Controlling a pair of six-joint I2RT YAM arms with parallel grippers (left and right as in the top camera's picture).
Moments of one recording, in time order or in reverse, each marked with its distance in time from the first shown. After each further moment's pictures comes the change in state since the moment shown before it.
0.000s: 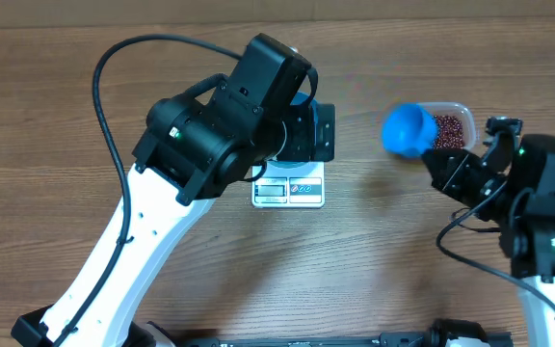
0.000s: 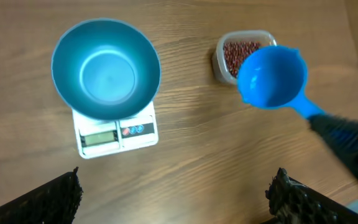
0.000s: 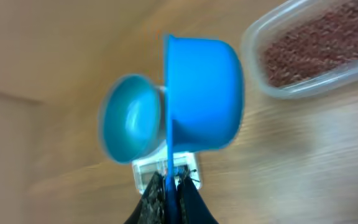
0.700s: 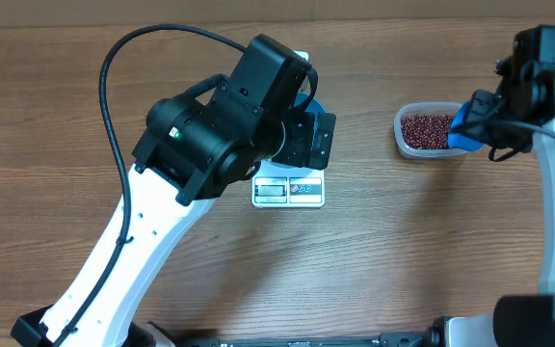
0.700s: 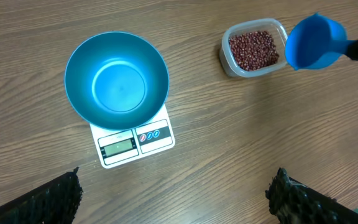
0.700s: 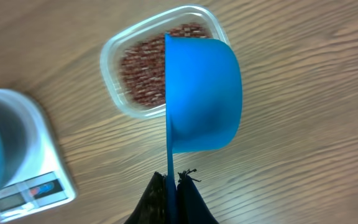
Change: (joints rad) left arm 0.000 0.000 0.000 -0.006 -0.021 0.121; right arm 0.000 0.607 0.634 -0.469 0.446 -0.228
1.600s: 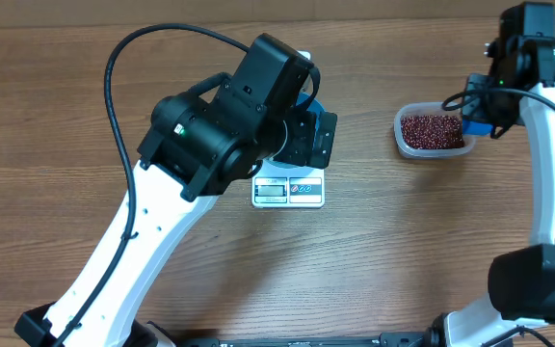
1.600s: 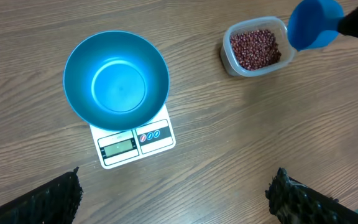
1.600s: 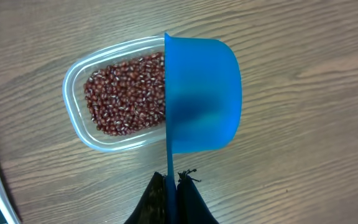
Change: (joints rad) left arm 0.000 0.012 0.000 0.003 0.000 0.003; right arm 0.026 0.169 0.143 0.000 0.121 -0.116
